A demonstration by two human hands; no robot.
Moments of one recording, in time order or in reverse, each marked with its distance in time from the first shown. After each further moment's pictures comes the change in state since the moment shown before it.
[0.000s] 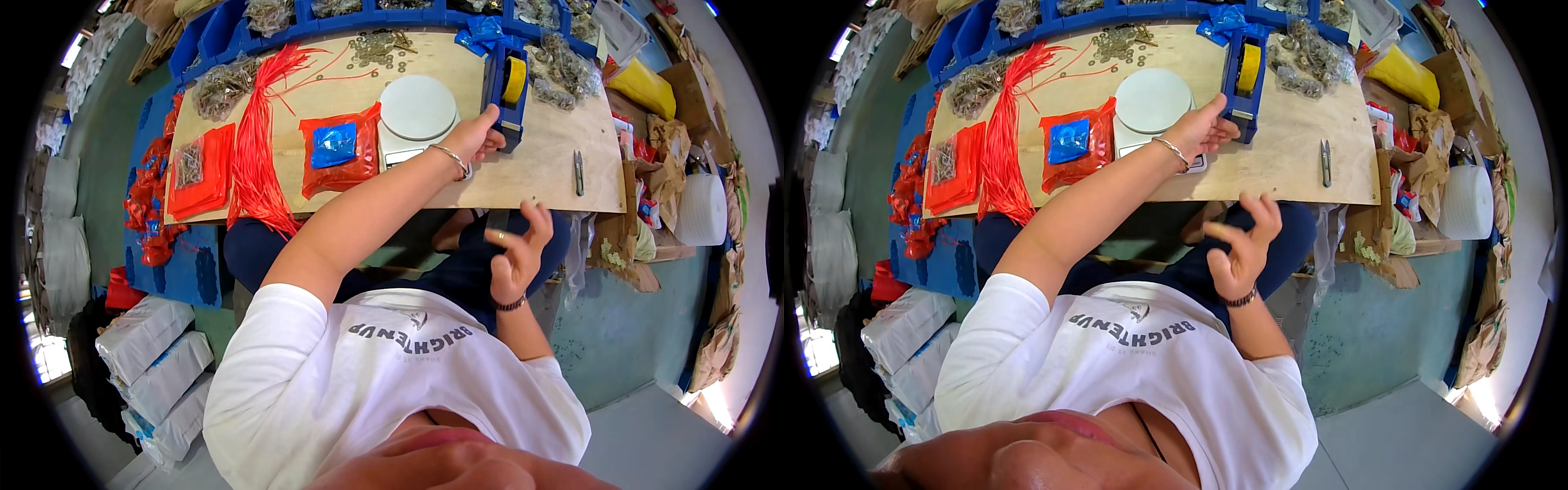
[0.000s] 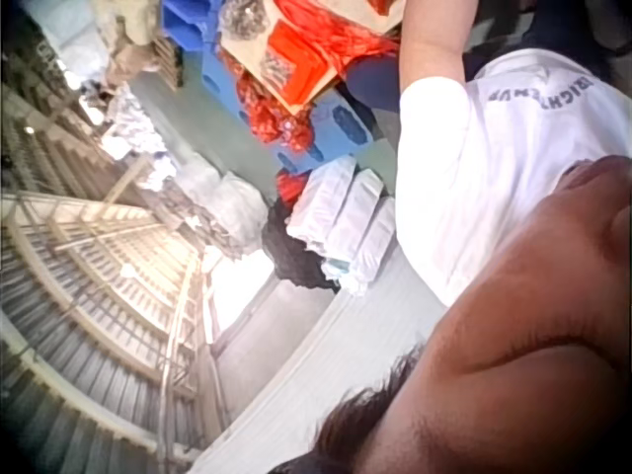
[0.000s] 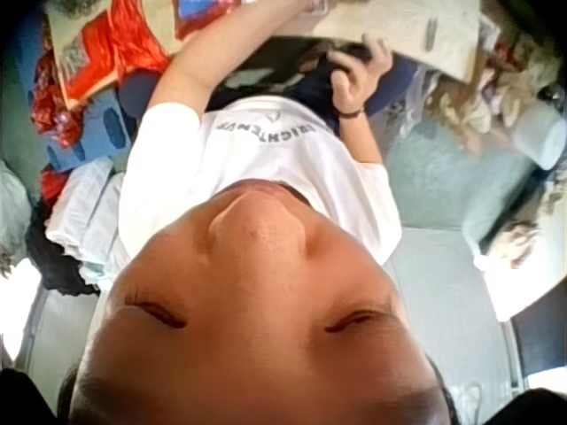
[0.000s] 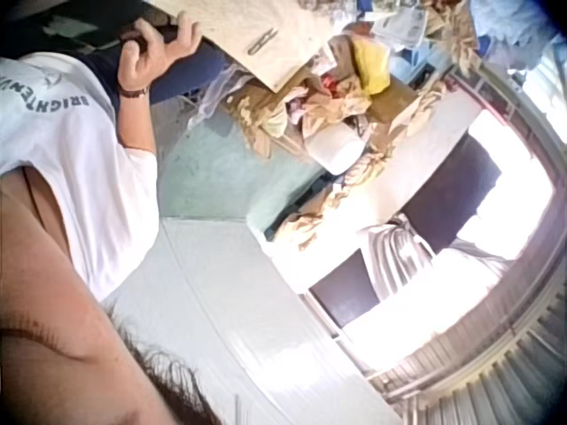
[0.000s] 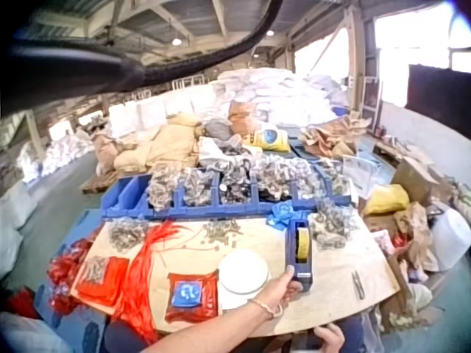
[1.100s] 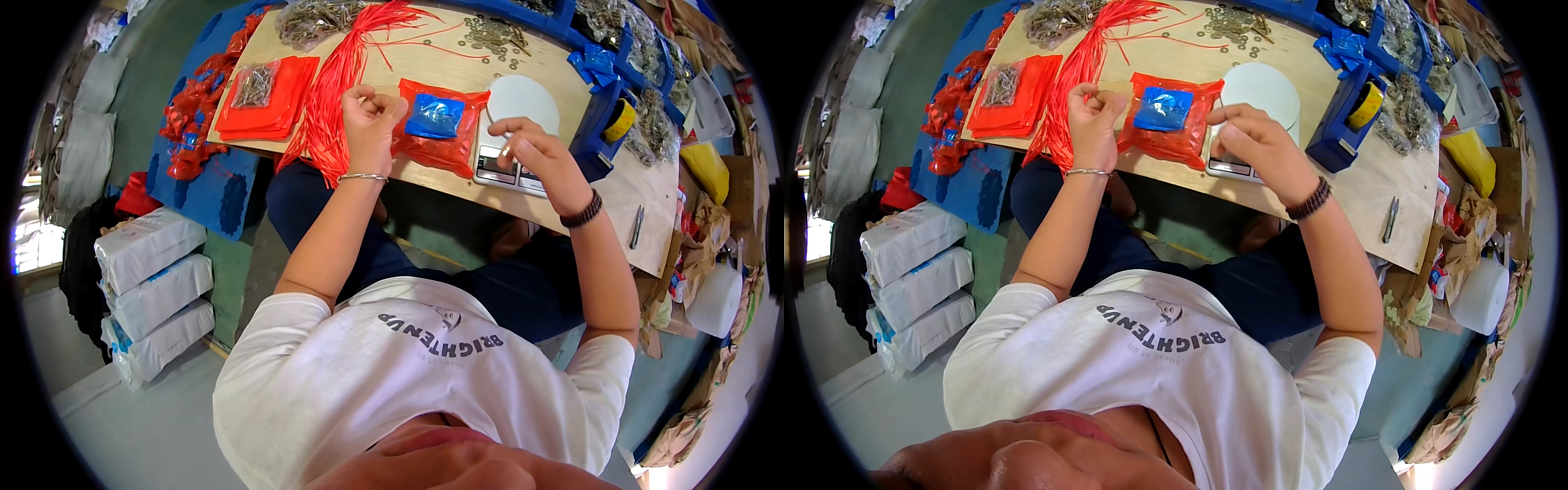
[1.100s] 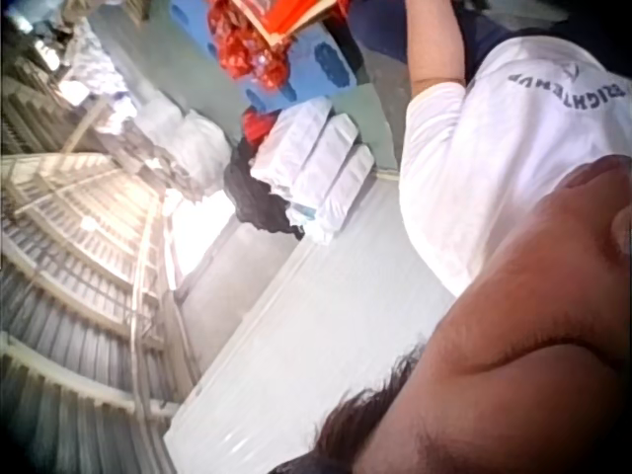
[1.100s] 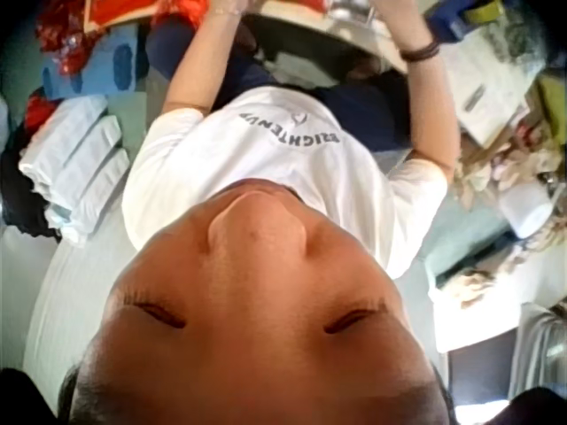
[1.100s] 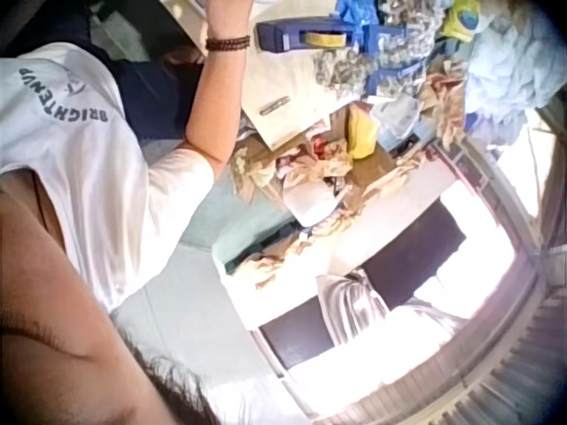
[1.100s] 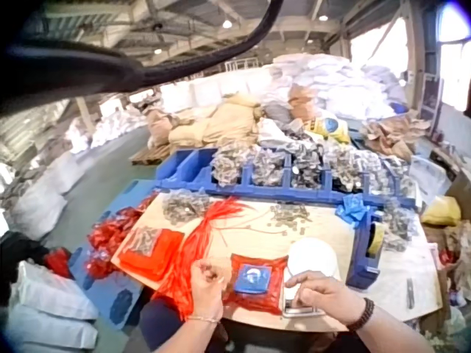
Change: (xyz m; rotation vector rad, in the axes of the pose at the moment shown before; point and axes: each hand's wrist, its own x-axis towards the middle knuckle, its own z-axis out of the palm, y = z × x) left_hand -0.166 -0.024 -0.177 -0.376 0.723 1.007; right_hand 0.148 -0.015 0.110 0.575 -1.103 0.331
